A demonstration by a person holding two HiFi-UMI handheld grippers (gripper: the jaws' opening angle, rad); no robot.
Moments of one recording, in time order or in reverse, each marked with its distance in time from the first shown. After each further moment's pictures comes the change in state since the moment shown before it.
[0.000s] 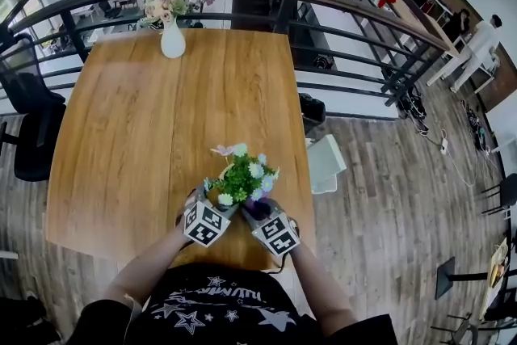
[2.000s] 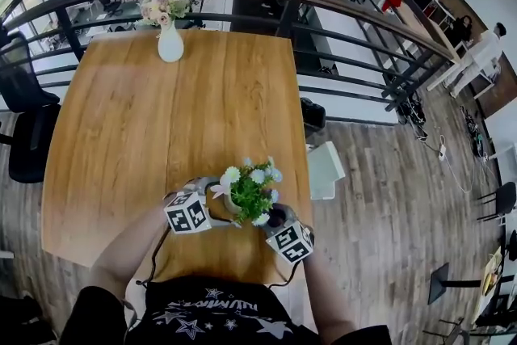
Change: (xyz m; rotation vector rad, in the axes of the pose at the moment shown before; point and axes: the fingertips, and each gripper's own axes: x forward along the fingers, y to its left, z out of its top) left arm 0.011 0.000 0.013 0.371 -0.028 -0.484; right arm -0.010 -0.059 -0.015 -0.100 0.071 -0.065
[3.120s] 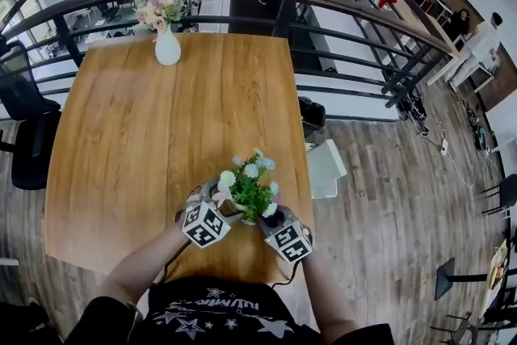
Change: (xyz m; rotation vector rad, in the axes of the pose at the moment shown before) left arm 0.011 0.021 0.008 -0.189 0.014 0.337; right arm 0.002 0.010 -0.004 0.102 -0.008 0.014
